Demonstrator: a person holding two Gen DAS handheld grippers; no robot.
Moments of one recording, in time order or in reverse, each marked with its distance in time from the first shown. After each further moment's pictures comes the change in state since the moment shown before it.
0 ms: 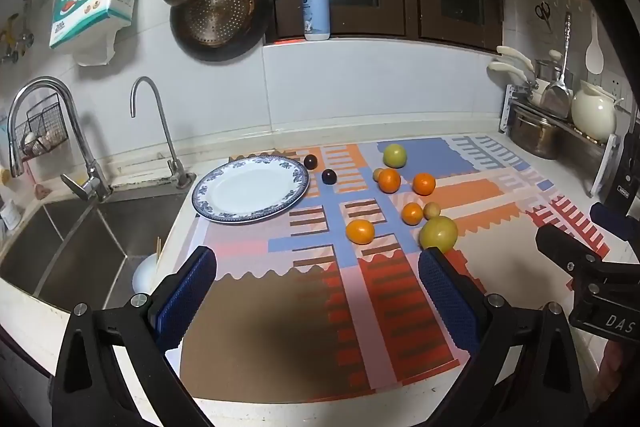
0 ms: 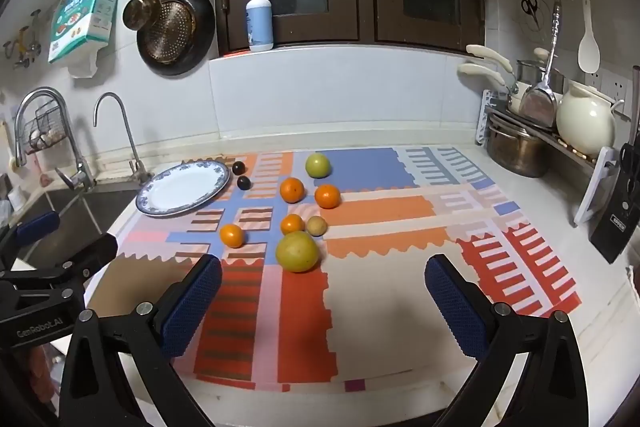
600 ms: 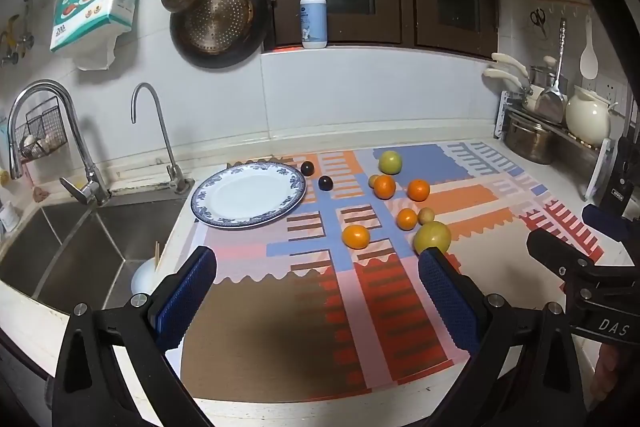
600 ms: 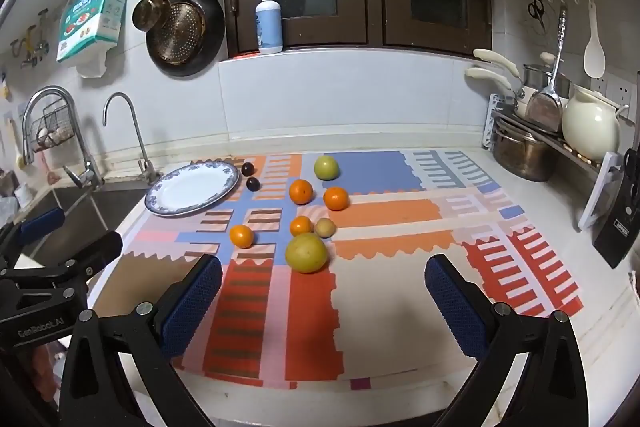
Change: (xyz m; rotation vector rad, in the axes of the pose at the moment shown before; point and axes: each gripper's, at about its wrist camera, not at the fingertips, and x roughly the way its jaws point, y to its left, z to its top) left arm -0.012 0.001 0.004 0.004 -0.013 -0.016; right arm -0.005 0.004 0.002 -0.009 0.002 0.011
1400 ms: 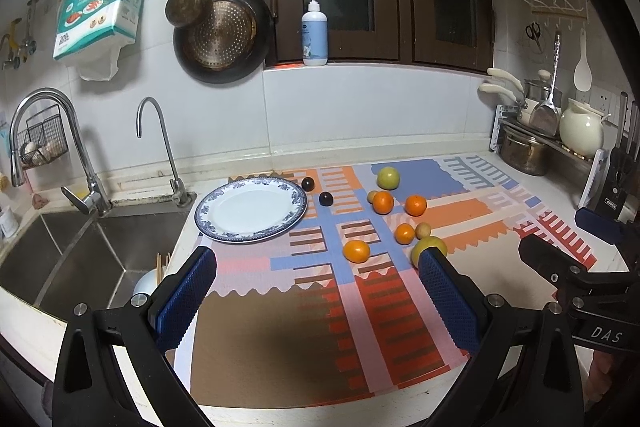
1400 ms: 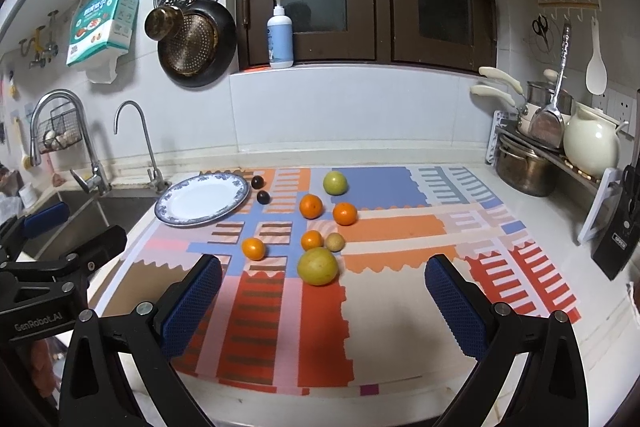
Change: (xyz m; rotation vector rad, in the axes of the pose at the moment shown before) left arm -0.016 0.010 0.006 -0.006 -0.048 -0.015; right arm -0.014 0.010 0.009 -0.022 -0.039 0.020
